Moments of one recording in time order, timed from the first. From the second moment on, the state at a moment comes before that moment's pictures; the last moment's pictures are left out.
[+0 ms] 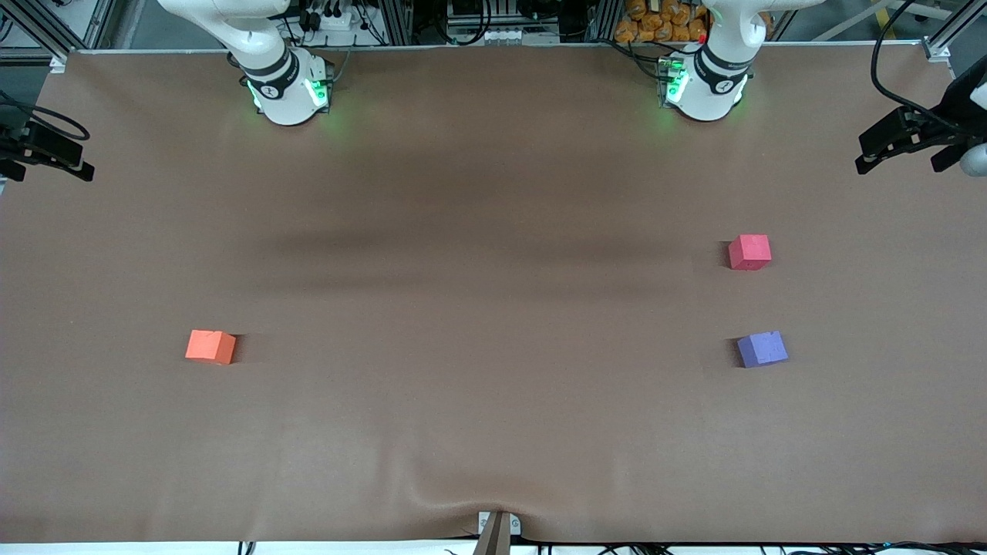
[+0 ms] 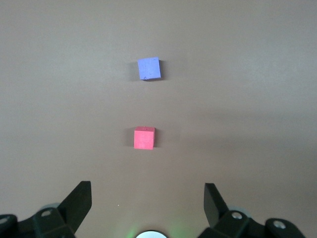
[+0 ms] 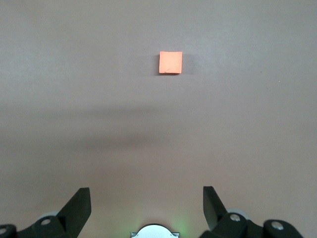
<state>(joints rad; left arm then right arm) 0.03 -0.06 -0.09 -1.51 0.01 1.45 -0.10 0.00 -0.03 -0.09 -1.51 0.02 1.39 -0.07</state>
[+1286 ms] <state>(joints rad) 0.03 -0.06 -0.09 -1.50 0.01 1.45 -0.10 0.00 0.10 -0.10 -1.52 0.02 1.46 -0.07</state>
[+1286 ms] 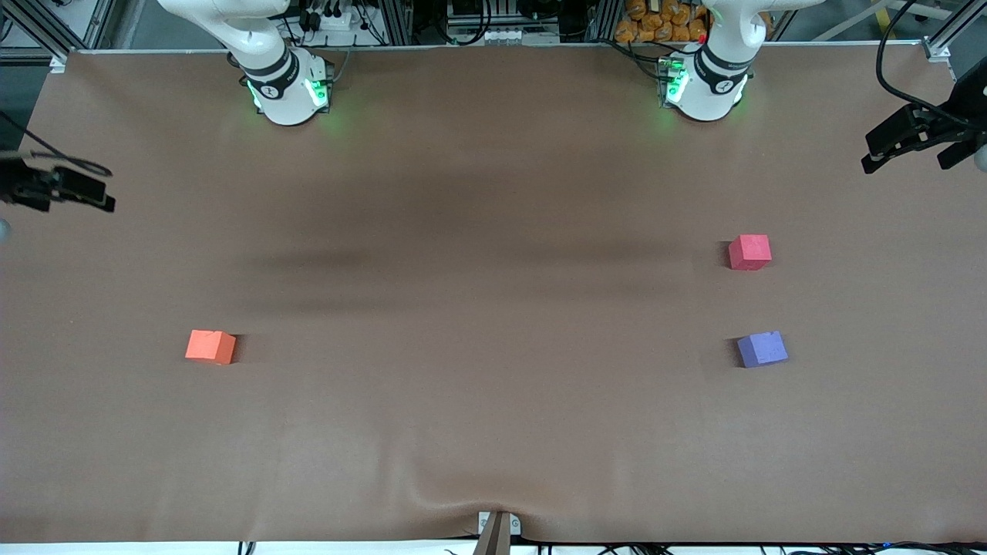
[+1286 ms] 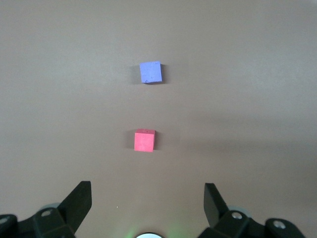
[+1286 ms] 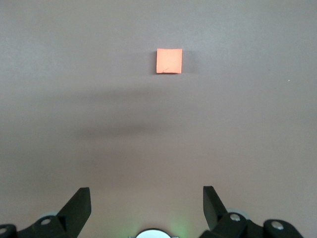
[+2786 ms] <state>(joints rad) 0.07 -0.06 -0.07 -1.49 0.01 1.43 -0.08 -0.01 0.52 -0.10 -1.72 0.01 2.15 -0.07</state>
